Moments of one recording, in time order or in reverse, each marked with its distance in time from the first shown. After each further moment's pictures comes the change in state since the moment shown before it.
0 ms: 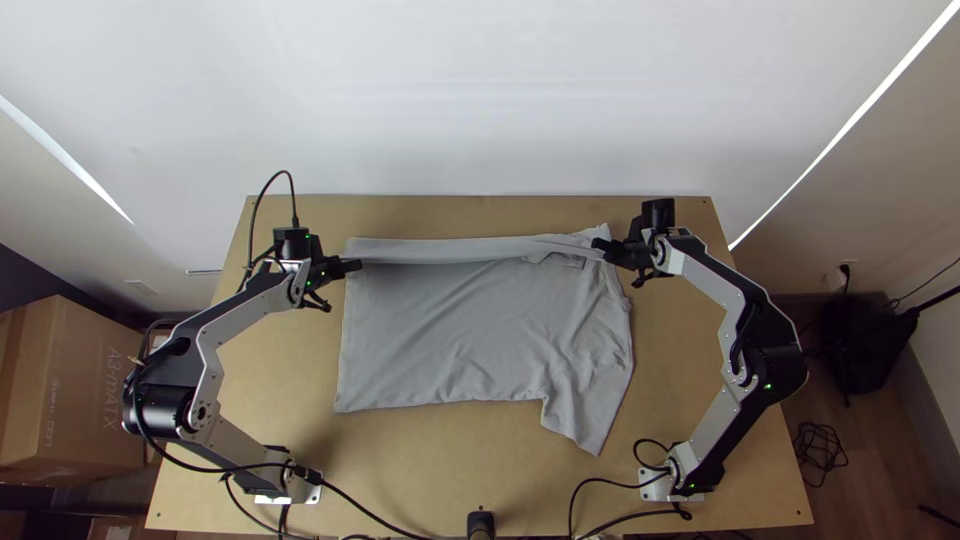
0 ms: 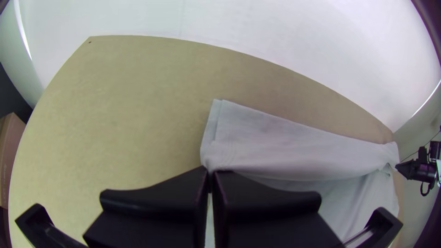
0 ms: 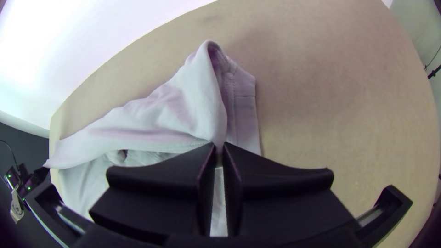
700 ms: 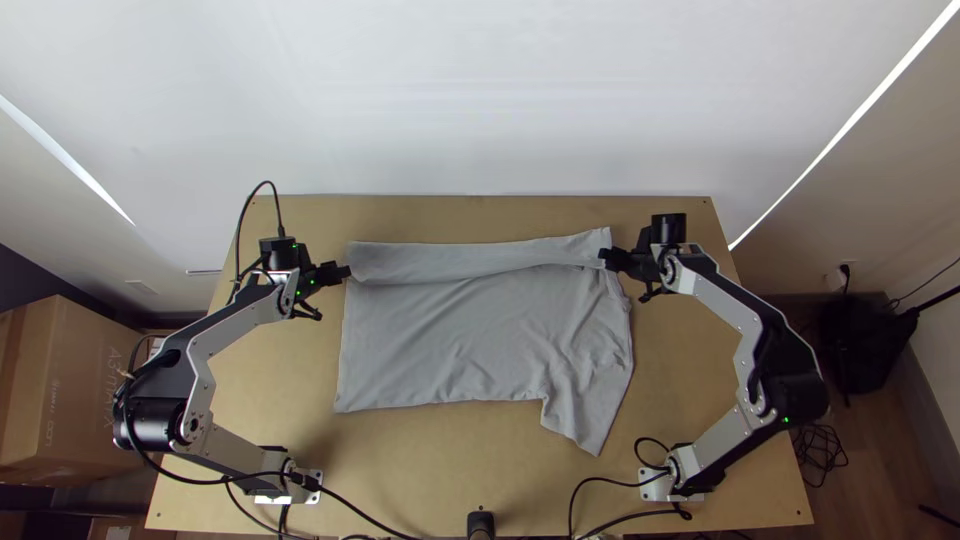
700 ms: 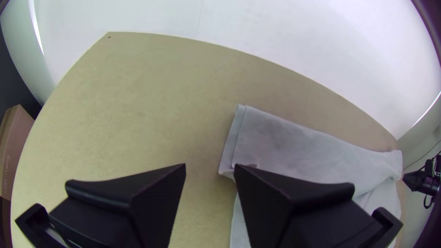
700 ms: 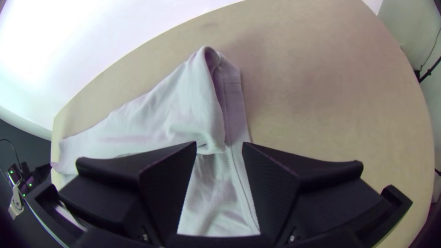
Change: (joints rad) left arm 0.051 -0.062 -0.088 0.050 0.001 0.005; right arm -0.013 -0.168 -0.166 0.061 0.012 0.001
